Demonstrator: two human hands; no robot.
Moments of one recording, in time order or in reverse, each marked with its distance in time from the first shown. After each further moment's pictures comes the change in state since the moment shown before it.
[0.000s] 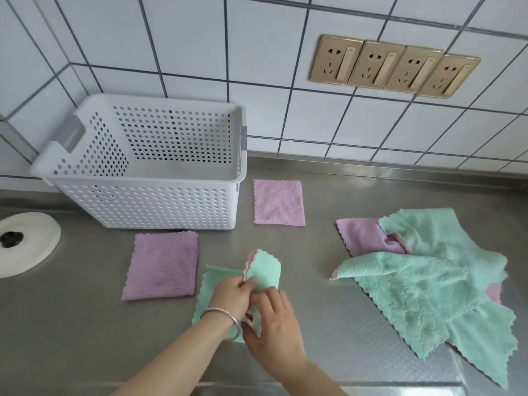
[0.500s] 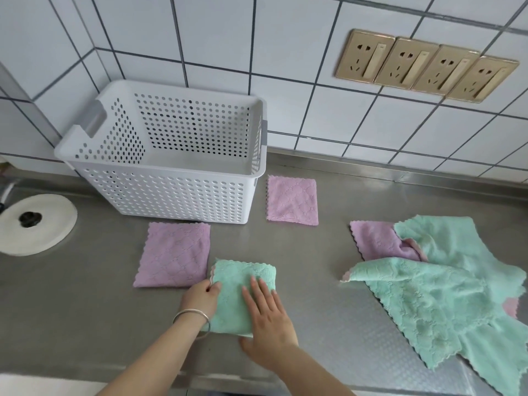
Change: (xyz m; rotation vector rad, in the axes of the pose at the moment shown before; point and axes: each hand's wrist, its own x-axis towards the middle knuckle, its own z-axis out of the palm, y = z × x) left_hand 0.017 -0.067 -0.043 0.184 0.200 -0.170; right_hand -0.001 0.010 0.045 -0.358 -0.531 -0.020
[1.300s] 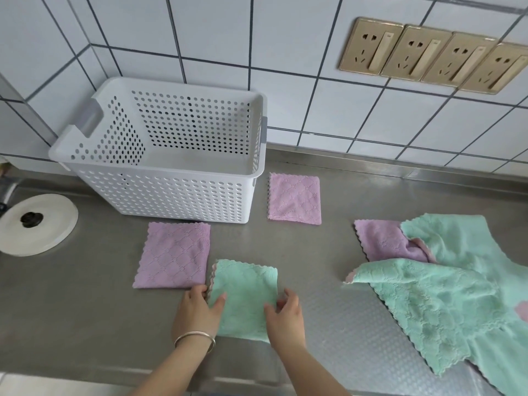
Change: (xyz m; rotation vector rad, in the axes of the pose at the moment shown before) left_hand -0.011 -0.022 0.021 0.112 0.200 -0.055; right_hand 0.005 0.011 -0.020 0.877 0.119 0.697
